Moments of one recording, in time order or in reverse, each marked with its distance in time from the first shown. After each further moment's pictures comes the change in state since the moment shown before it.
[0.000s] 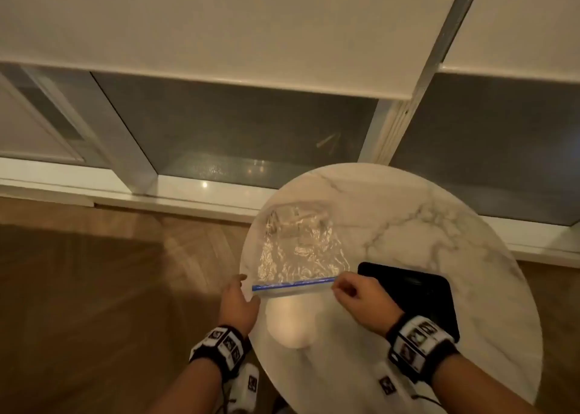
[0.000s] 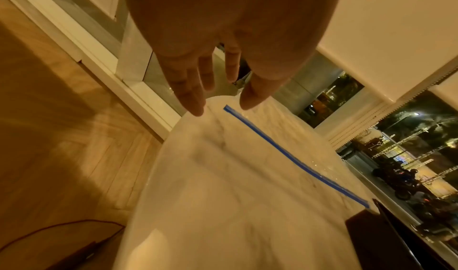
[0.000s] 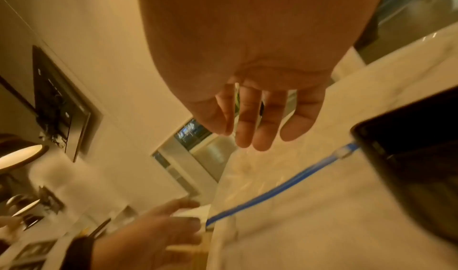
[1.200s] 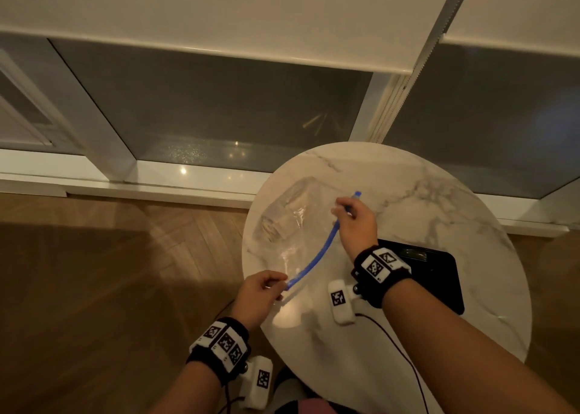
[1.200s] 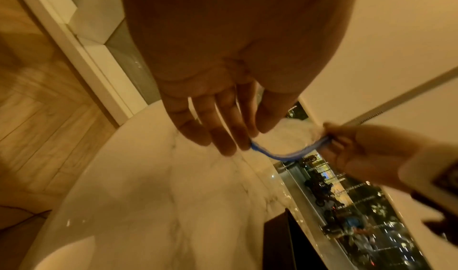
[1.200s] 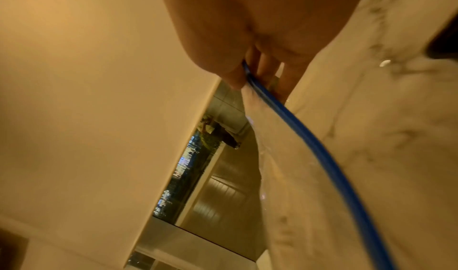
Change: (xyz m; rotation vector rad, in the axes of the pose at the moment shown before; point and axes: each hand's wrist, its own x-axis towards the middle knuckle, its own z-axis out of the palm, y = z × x) left_hand -0.028 0.026 -0.024 -0.302 -0.366 0.009; right_hand 0.090 -0.050 0.021 0.478 0.605 0.283
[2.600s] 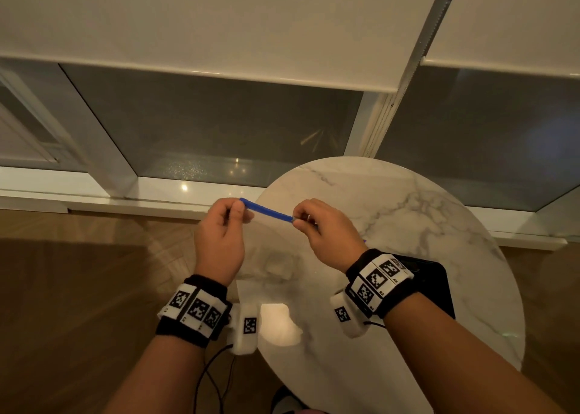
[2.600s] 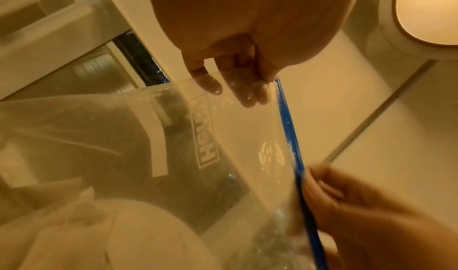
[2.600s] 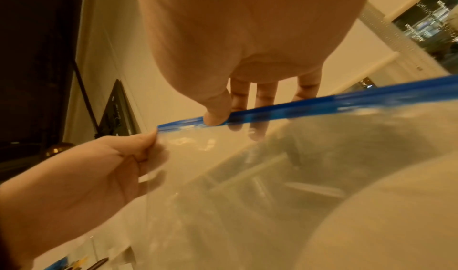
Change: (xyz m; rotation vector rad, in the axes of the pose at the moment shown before) left_hand -0.017 0.123 -0.038 0.029 0.480 0.704; right_hand -0.039 -0.067 -0.020 -0.514 -0.451 -0.684
